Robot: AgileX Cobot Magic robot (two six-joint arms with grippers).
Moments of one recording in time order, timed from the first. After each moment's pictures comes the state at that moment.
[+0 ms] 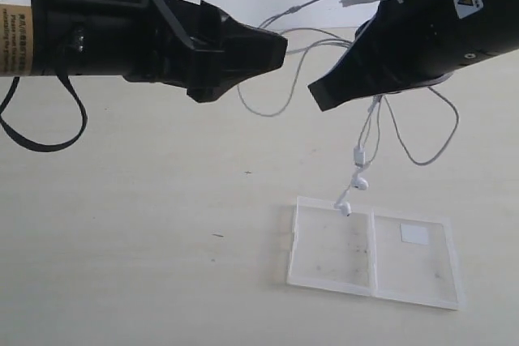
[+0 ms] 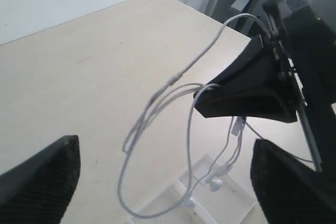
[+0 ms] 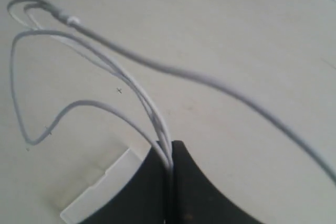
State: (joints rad) left arm -0.54 1.29 -0.86 1.70 -0.35 -1.81; right arm 0.72 1.27 -0.99 -0.26 0.71 0.25
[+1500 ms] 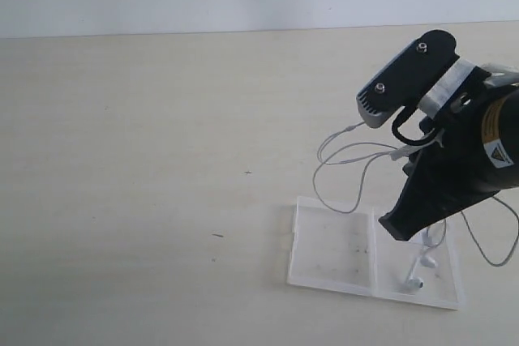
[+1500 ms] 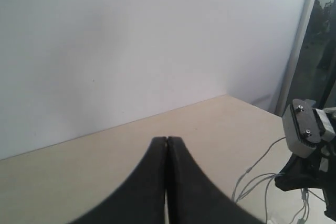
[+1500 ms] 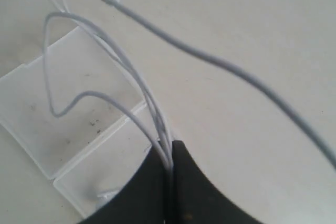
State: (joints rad) left arm -0.54 0.49 -0.42 1.75 -0.02 -1.83; right arm 0.72 1.22 -0.67 -0.44 0.68 0.28
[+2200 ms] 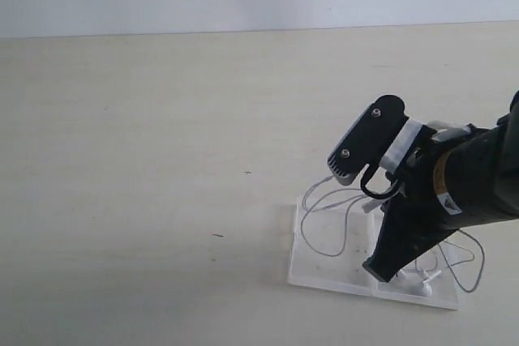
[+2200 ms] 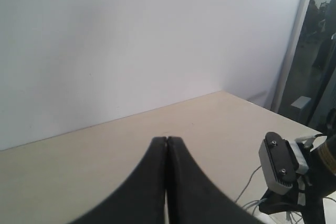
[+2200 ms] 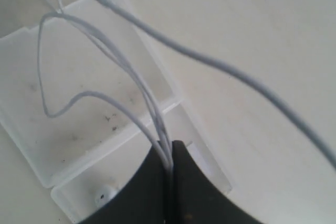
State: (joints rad) left arm -0.54 0.47 -0.38 1.75 -0.03 -1.85; right arm 0.72 1.41 -0.58 -0.52 0.47 0.29
